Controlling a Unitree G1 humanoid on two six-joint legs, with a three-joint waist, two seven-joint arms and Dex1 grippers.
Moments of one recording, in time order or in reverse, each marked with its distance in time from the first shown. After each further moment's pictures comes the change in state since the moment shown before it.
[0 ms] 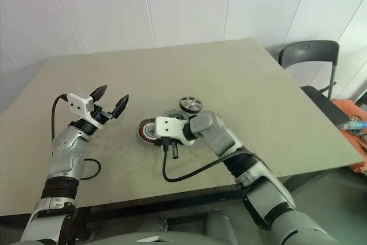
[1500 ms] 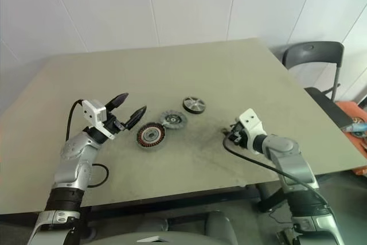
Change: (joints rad) left arm 0.110 -0.045 -0.087 -0.193 -0.064 0.097 -0.139; right arm 0.463 -0.259 -0.507 -0.271 0.244 0.303 -0.466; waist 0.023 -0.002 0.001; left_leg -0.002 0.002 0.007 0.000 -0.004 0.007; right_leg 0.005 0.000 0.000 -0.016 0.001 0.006
